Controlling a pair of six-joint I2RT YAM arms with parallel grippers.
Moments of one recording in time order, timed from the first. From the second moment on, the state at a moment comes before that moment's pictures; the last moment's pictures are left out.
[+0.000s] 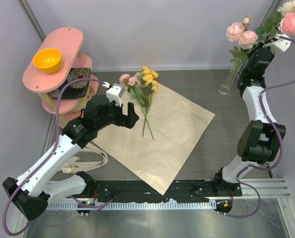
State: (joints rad) left arm -0.64 1.03 1.09 -0.51 0.01 -0.27; right arm -0.21 1.66 1.46 0.40 0.42 0.26
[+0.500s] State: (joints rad) left arm -0.63 1.03 1.08 -0.51 0.01 -0.27; right arm -0.20 1.73 1.47 0.40 0.38 0.24
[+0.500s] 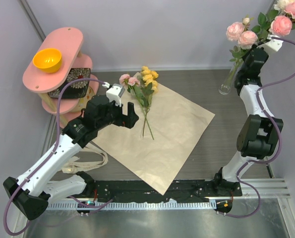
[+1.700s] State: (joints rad) left arm -0.63 1.04 1.08 -0.51 0.03 -0.27; right arm -0.17 1.79 1.52 0.33 0.31 0.12
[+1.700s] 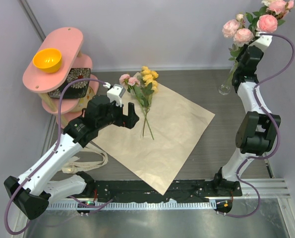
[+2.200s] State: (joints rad) left arm -0.63 1.04 1.07 -0.51 0.04 -0.29; right arm -0.17 1.82 1.49 0.33 0.28 0.08
